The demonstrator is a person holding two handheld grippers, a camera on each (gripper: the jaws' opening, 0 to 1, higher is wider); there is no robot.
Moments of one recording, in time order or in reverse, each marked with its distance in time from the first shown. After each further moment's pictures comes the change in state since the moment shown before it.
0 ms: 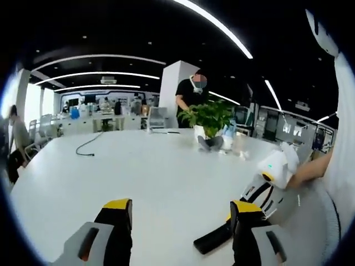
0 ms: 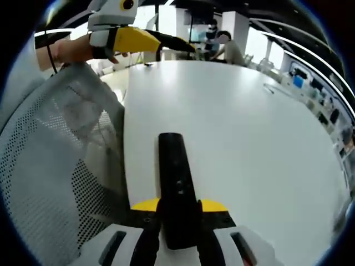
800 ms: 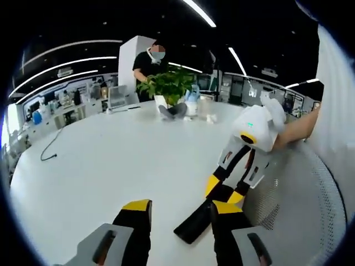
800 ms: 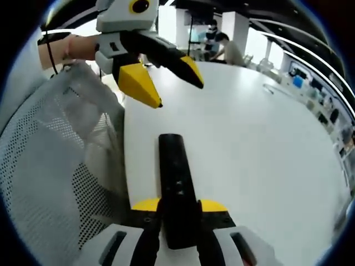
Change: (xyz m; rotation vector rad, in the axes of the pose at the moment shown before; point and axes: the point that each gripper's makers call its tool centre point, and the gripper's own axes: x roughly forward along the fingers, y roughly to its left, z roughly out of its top) left arm 0.028 -0.046 -0.045 0.171 0.262 -0.271; right arm -0.002 0.000 0.001 0.011 -0.009 0.000
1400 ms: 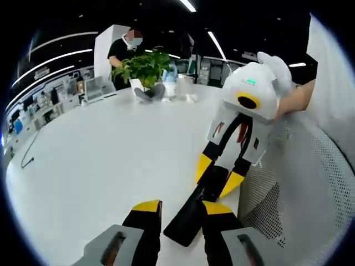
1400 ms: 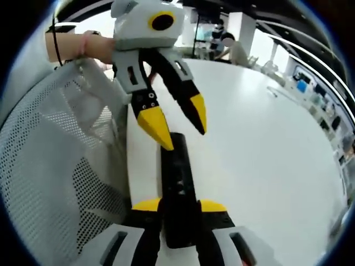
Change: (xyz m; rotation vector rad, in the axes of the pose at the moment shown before) left arm 0.036 -0.014 -0.030 0.083 0.113 -0.150; right arm -0.001 0.002 0.000 -0.053 0.026 0.002
